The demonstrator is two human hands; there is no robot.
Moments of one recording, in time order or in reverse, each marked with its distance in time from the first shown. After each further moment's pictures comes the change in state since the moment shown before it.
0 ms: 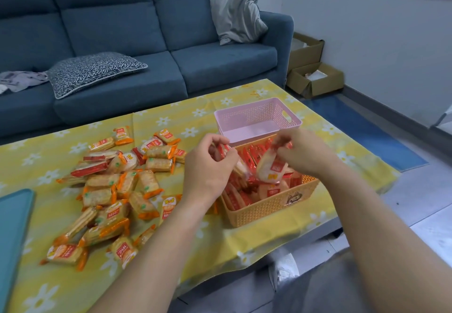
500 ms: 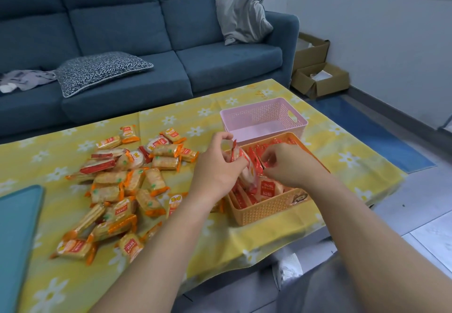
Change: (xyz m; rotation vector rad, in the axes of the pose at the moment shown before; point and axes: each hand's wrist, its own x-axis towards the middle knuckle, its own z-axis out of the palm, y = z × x) left_hand 0.001 0.004 -0.004 0.099 -0.196 -0.169; right_hand -0.008 -0.026 0.029 -0.079 -0.150 0.014
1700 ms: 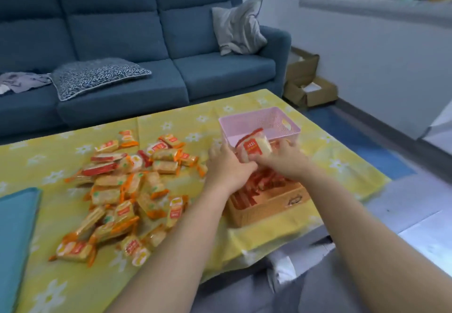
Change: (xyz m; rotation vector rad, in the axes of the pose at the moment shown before) left_hand 0.017 -0.004 0.021 0.228 -0.074 -0.161; right_hand 0.002 -0.011 -0.004 0.272 0.080 0.258
